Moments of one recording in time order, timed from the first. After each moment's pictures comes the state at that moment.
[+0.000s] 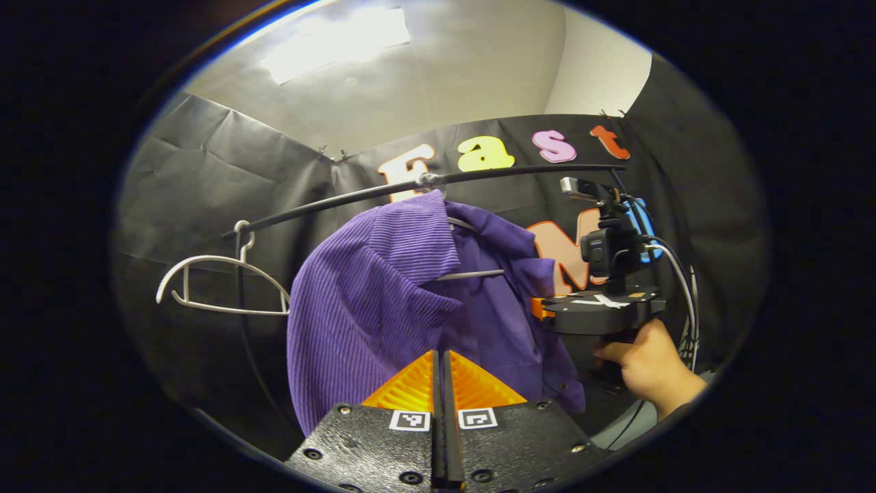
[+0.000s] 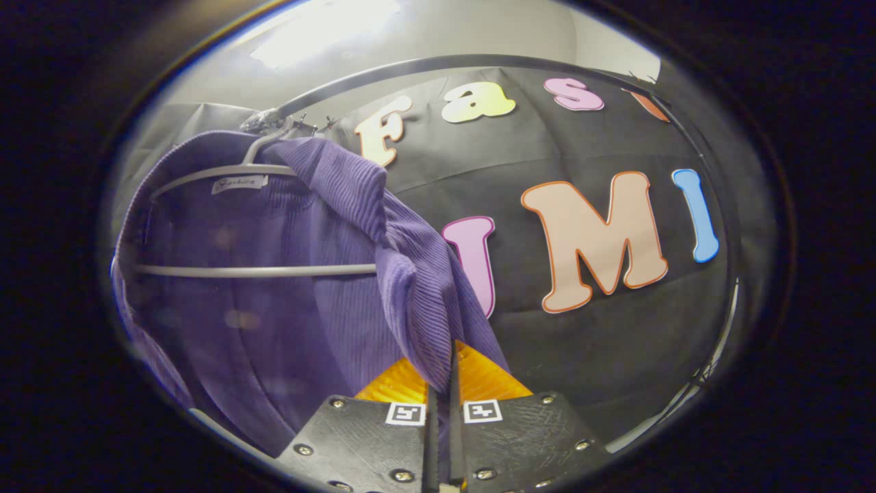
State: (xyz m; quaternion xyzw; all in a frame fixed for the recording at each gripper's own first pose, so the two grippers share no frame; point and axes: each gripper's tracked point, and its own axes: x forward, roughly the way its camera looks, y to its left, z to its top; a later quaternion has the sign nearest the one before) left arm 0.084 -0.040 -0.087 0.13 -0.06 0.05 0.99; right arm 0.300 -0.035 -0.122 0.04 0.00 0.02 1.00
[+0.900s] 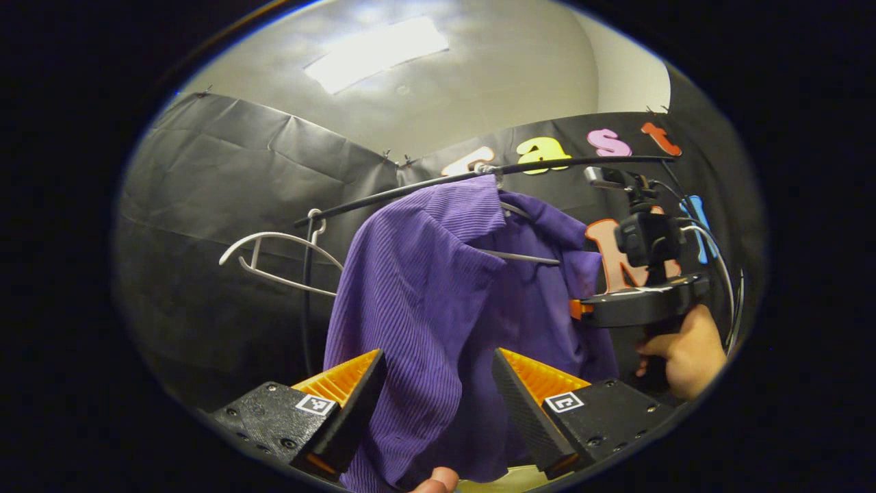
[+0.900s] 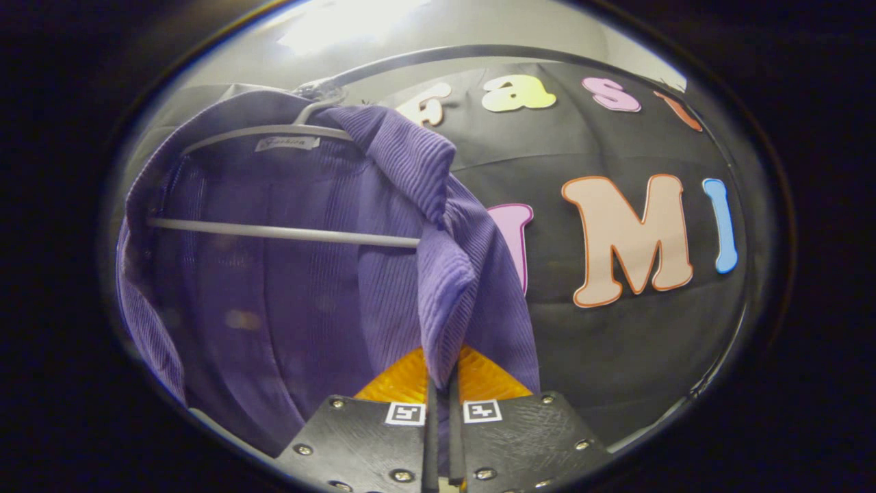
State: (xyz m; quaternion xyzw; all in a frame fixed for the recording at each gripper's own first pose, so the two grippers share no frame) left arm 0.063 -0.017 -0.121 0.12 -0.11 0.18 0.97; right arm 0.296 0.006 -0.140 0.00 0.02 0.07 1.00
